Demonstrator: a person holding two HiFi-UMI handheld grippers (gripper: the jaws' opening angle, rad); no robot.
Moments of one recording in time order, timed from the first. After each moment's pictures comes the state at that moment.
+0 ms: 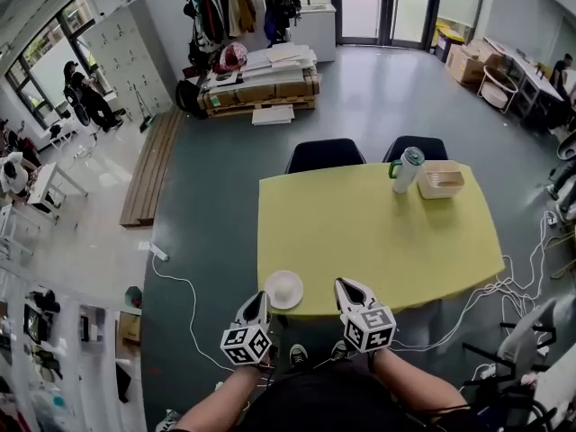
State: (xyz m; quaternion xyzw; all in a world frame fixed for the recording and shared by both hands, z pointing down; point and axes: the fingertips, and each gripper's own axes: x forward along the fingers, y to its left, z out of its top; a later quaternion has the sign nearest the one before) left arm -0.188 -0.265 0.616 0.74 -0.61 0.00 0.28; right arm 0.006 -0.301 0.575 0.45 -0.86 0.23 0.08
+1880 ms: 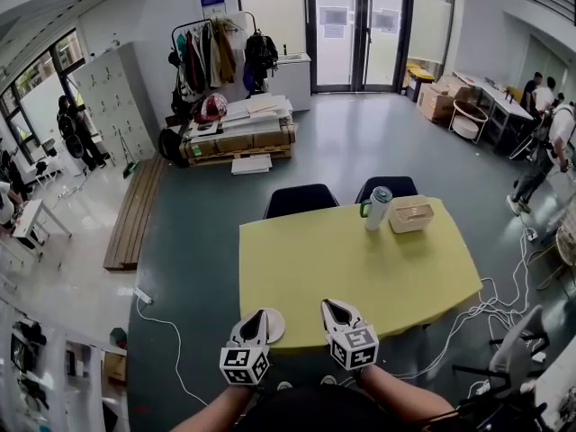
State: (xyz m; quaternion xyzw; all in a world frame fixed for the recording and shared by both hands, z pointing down) left arm -0.132 -0.277 0.536 0.81 -0.56 0.04 0.16; right arm 0.028 -0.299 0.530 0.48 -0.86 0.15 0.08
